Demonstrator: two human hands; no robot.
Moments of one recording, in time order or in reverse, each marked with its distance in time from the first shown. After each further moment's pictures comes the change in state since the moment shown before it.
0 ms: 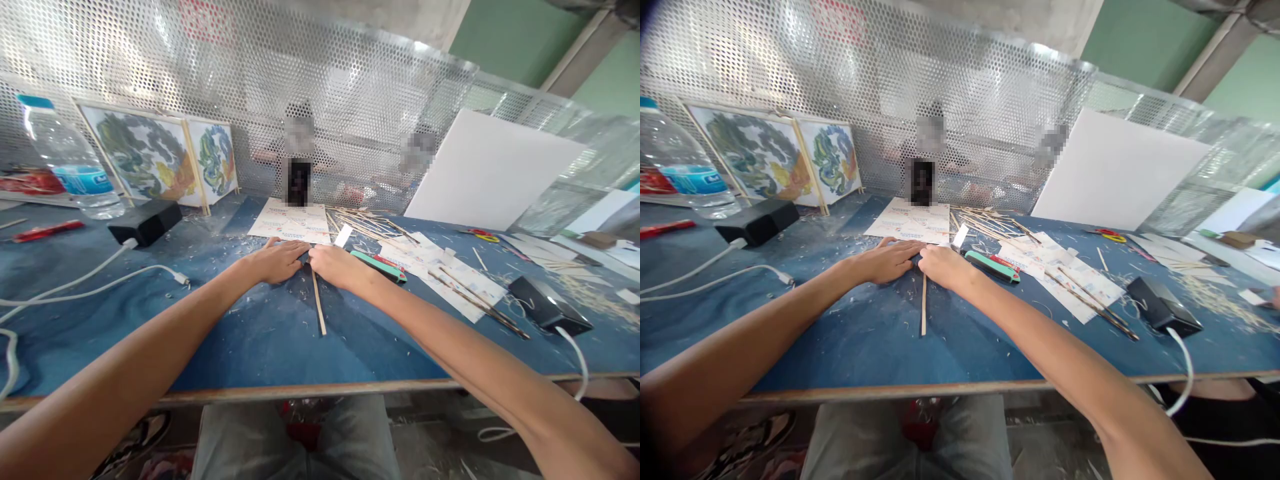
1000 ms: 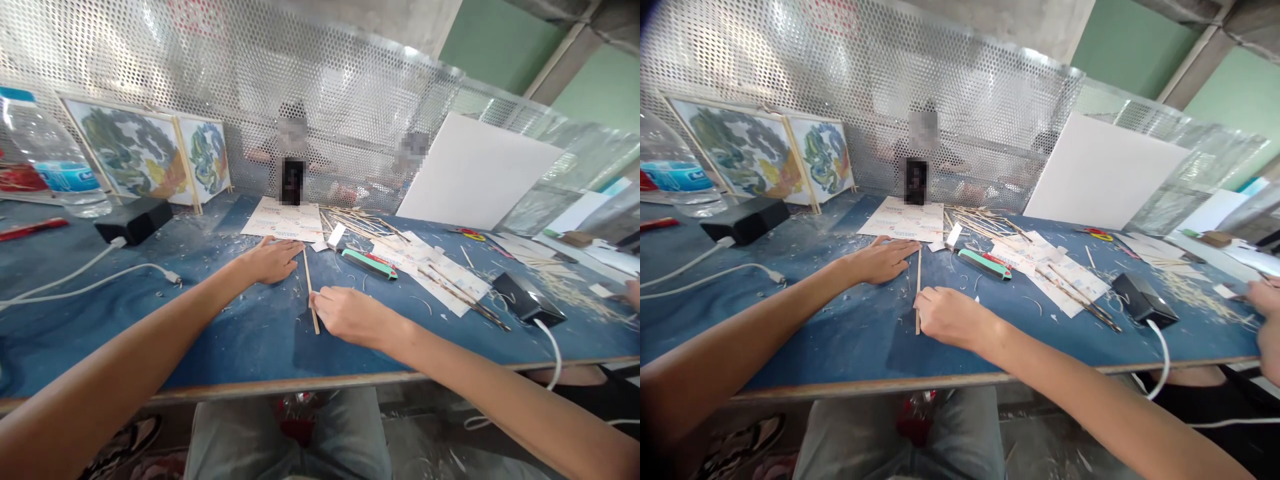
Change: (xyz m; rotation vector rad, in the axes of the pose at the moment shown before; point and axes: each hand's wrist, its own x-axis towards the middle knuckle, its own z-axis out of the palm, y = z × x) left_hand -0.002 0.008 -0.001 0.075 -0.001 0.012; right_hand -0.090 -0.058 -0.025 -0.042 0.113 -0.255
